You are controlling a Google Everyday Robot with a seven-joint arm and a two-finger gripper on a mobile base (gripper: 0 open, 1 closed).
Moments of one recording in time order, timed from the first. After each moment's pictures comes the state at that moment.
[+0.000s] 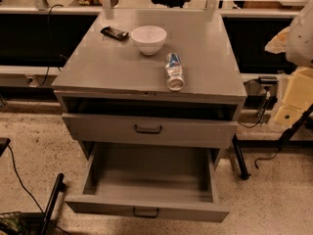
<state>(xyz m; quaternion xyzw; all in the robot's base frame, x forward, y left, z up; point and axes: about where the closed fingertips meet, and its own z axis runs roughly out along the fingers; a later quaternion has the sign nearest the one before) 0.438 -0.217 0.976 -0.60 0.78 -0.03 0.16</state>
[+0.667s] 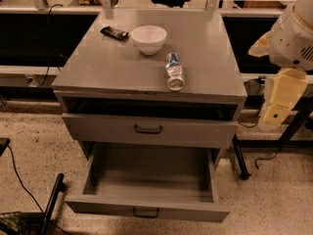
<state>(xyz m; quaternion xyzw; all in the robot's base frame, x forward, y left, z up) 0.449 -0.205 0.963 -0.63 0.76 -0.02 0.14</state>
